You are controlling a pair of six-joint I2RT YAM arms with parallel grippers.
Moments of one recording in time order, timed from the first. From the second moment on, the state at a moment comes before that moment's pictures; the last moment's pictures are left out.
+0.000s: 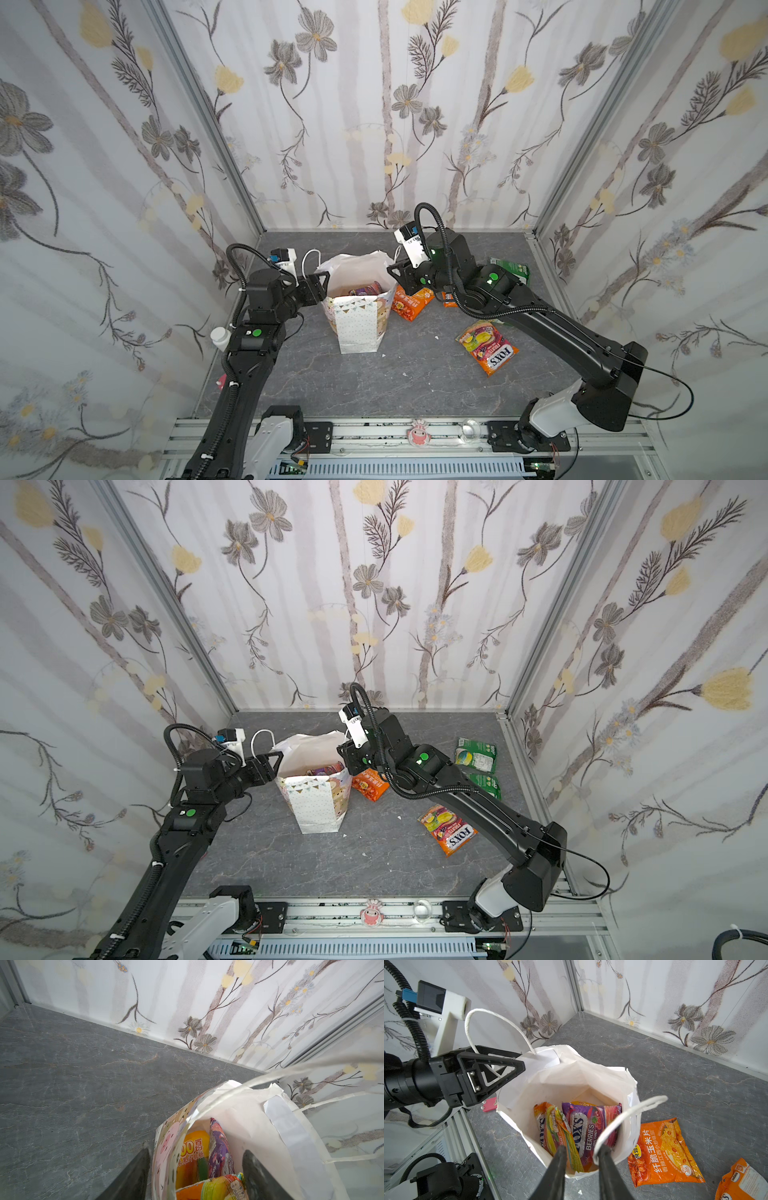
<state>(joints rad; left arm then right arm) -0.03 0.91 0.82 -0.29 0.35 -0.39 0.86 1.50 1.56 -0.53 -0.05 0.25</state>
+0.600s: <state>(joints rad) -0.03 0.86 0.79 -0.36 0.32 -0.37 0.86 1.11 1.16 -0.55 0.07 0.36</state>
